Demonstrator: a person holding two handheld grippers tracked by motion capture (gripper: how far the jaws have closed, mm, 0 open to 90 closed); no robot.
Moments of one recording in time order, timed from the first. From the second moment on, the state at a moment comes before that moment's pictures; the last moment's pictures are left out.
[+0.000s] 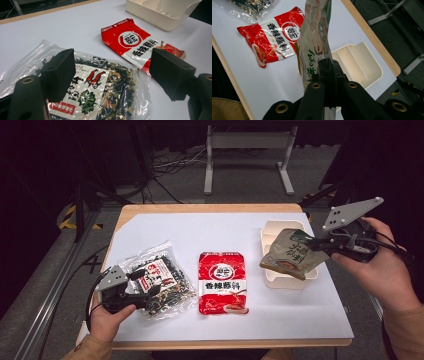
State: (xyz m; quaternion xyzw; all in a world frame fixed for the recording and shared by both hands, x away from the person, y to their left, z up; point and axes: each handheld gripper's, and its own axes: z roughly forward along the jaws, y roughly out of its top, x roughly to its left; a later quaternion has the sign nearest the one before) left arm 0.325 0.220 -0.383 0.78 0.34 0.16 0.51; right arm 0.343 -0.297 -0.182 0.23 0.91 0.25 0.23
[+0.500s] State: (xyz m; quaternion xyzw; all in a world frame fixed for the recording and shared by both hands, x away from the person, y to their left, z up) left arm 0.326 0.223 -0.384 0.77 0.35 0.16 0.51; right arm 0.380 -0.302 -0.176 0.23 0.91 0.25 0.26
